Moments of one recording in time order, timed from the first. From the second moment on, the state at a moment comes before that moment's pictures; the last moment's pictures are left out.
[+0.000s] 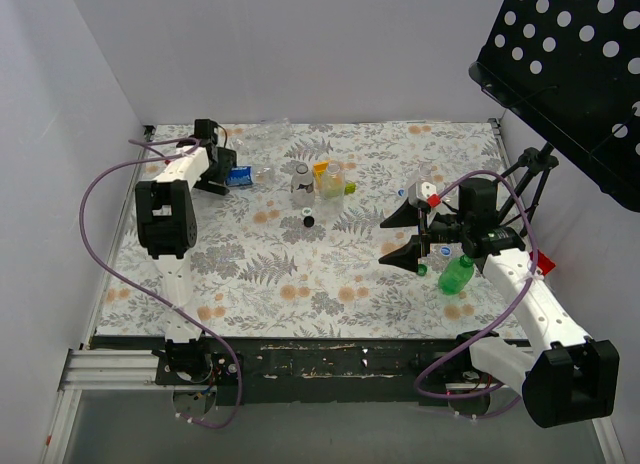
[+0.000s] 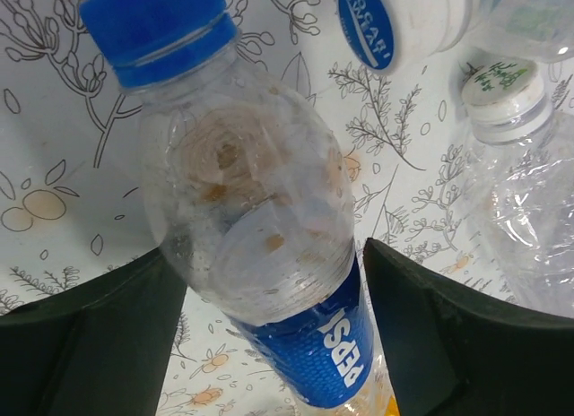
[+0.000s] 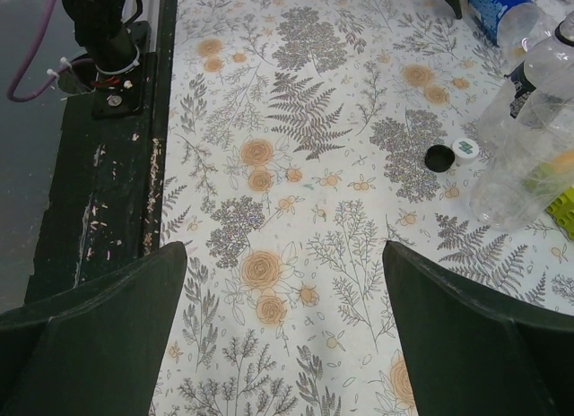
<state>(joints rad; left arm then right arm) -0.01 2.25 1.81 -0.64 -0.12 -1.32 0.21 1.05 0.79 -0.33 -1.24 -0.49</state>
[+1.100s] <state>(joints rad) -0.02 1.82 1.19 -0.54 -0.14 -1.21 0.20 1.02 0.79 -0.32 -1.25 -0.47</state>
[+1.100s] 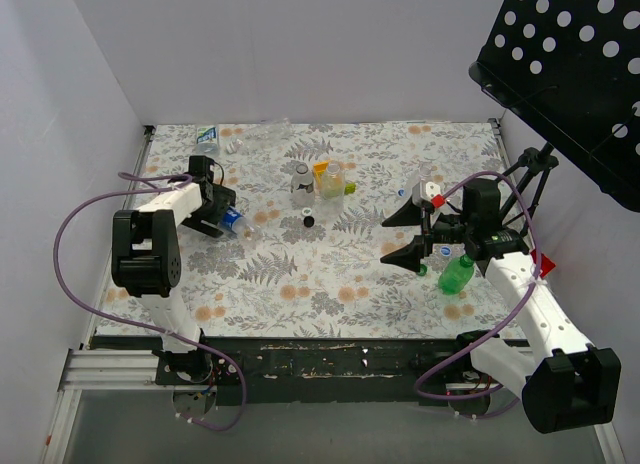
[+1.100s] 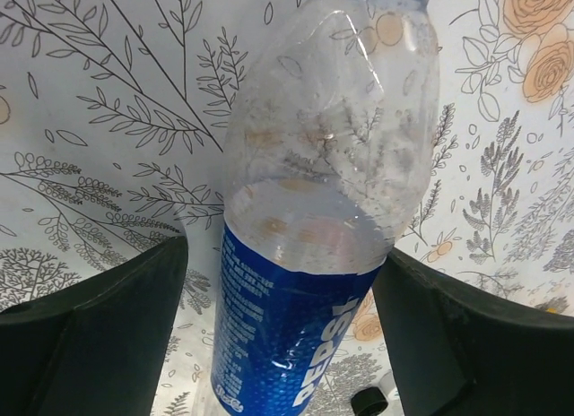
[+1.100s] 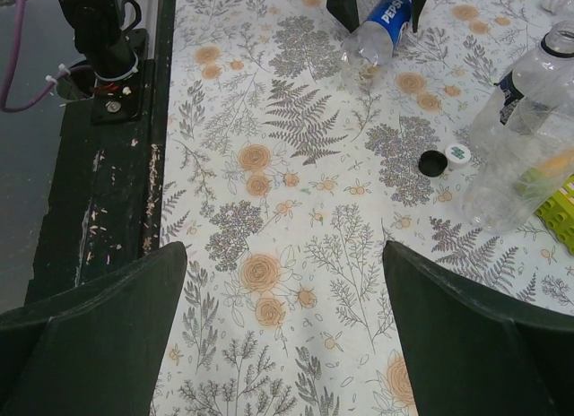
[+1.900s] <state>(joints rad) -0.02 1.71 1.03 -0.45 -0.02 -1.07 0.19 1.00 0.77 -0.31 -1.25 -0.46</state>
